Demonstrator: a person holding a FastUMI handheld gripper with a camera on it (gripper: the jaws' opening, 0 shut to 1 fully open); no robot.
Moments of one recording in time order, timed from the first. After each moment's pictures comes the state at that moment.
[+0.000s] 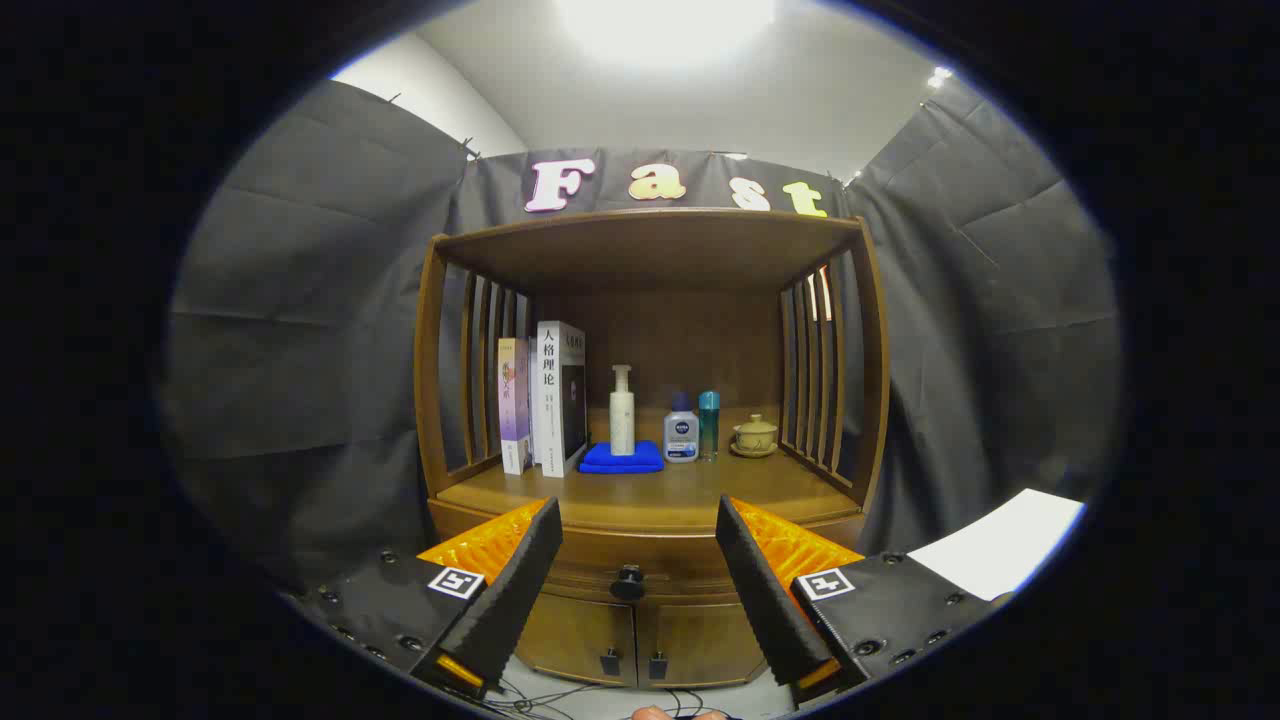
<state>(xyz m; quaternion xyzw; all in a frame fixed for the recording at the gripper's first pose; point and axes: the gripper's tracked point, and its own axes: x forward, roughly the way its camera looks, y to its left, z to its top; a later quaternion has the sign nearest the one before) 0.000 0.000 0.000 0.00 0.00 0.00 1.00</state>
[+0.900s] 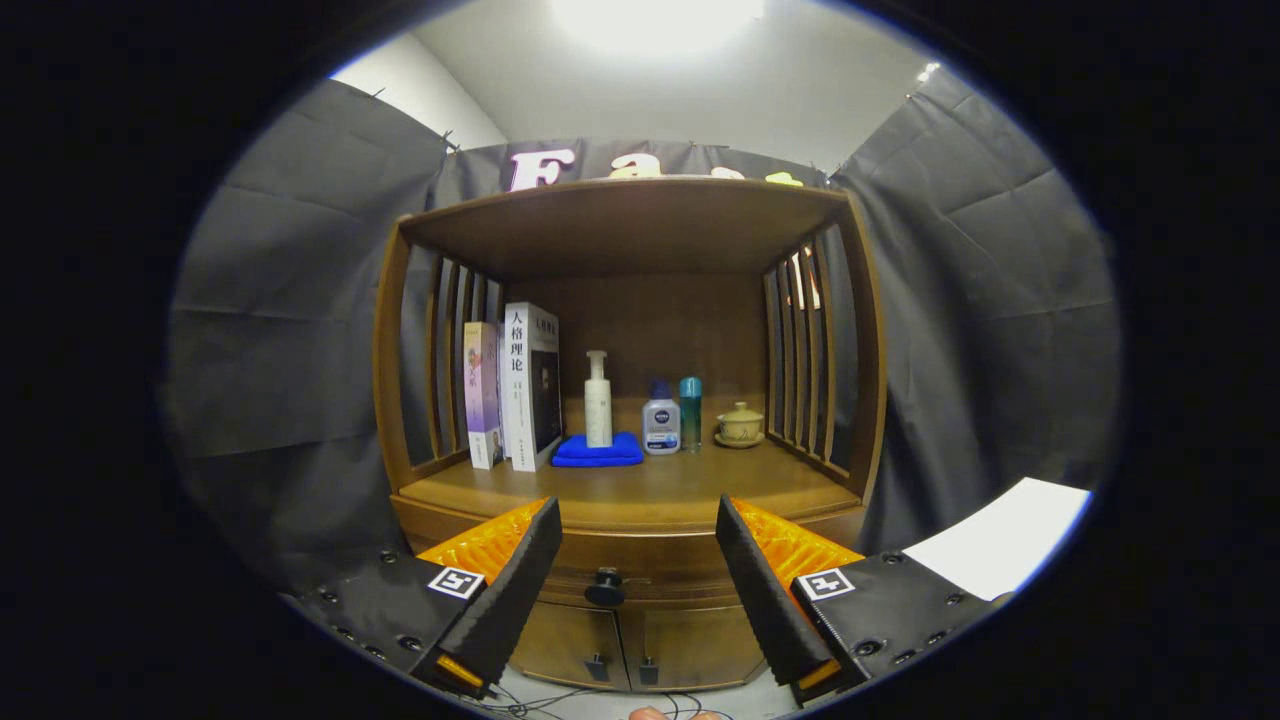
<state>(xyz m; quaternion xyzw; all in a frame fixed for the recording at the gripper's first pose) 0.046 -0.014 -0.041 0.00 0.02 -0.02 1.00</state>
